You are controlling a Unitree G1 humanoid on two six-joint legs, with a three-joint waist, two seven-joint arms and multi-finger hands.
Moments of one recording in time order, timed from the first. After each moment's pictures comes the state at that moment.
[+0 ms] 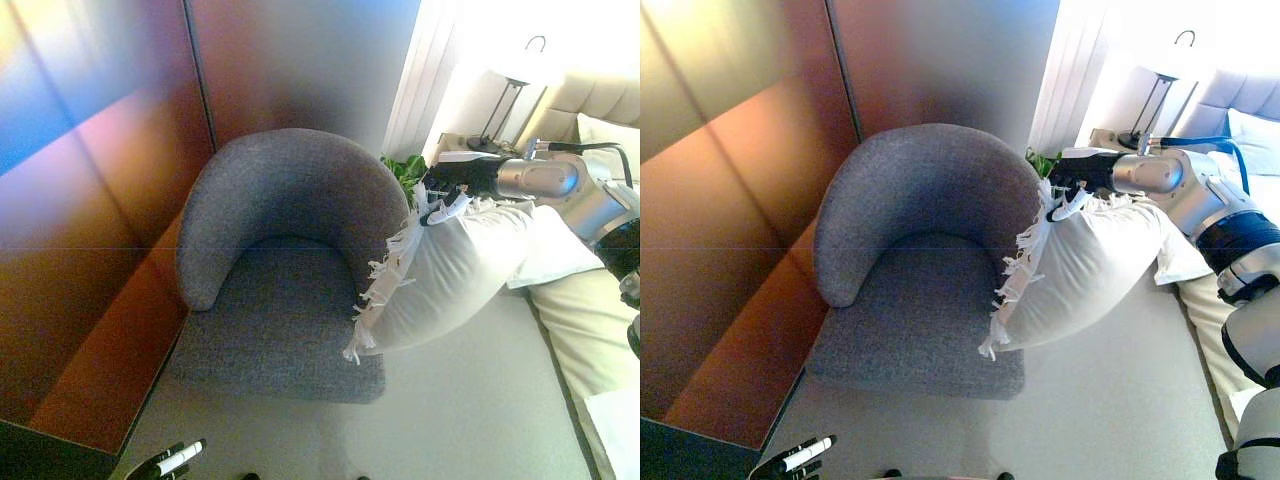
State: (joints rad) left arm 0.00 0.43 0.10 1.30 -0.43 -0.02 -0.23; right arm -1.23 -0.98 0.94 0.73 0.09 -0.13 0.56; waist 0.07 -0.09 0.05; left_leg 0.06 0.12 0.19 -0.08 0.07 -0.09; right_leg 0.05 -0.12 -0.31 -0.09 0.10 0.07
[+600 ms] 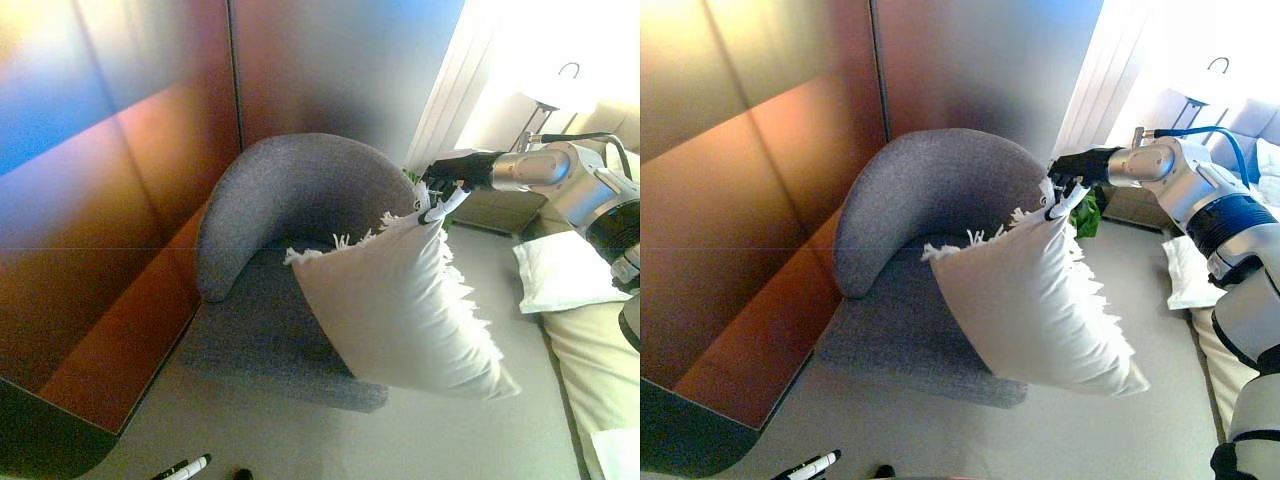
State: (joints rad) left arm 0.04 0.39 0.10 1.30 -0.45 0.00 -0.20; right arm -1.35 -0.94 1.09 0.82 0.20 -0.10 0.60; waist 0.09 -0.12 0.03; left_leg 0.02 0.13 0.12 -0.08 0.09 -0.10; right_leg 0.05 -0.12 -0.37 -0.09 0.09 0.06
